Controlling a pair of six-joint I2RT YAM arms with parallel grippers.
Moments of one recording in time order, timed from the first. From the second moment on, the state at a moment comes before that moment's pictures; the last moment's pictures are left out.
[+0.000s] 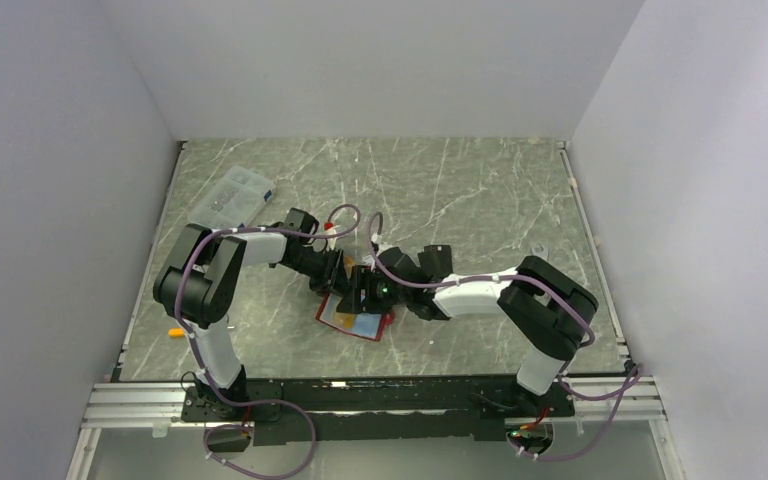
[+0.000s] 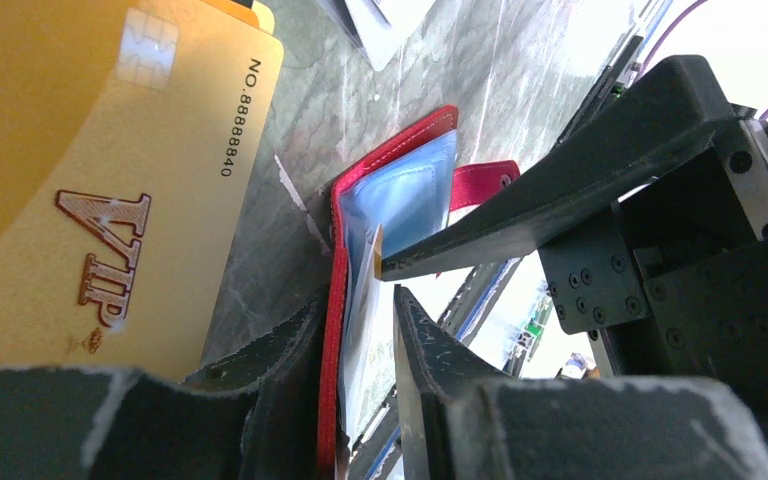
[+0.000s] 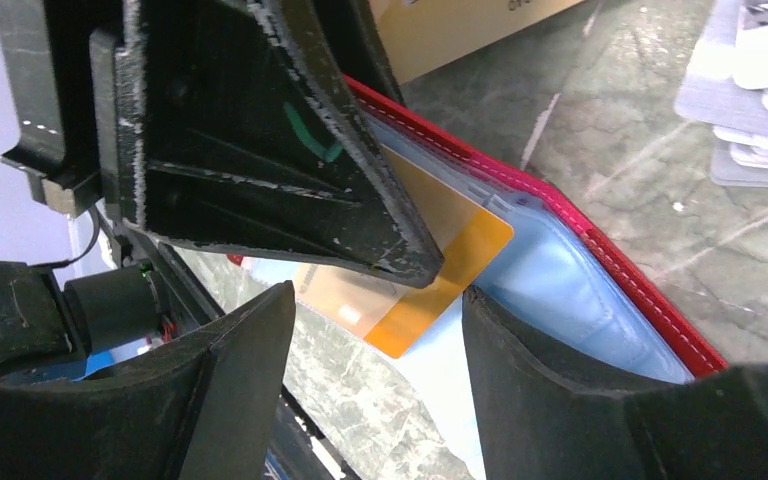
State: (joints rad) left arm -0.36 1.83 0.92 -0.35 0.90 -0.26; right arm 0.93 1.71 0.76 0.29 -0.20 0.88
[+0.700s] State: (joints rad) left arm -0.36 1.84 0.92 -0.34 0.92 -0.26; right arm 0.94 1.49 0.53 0.27 -0.07 0.87
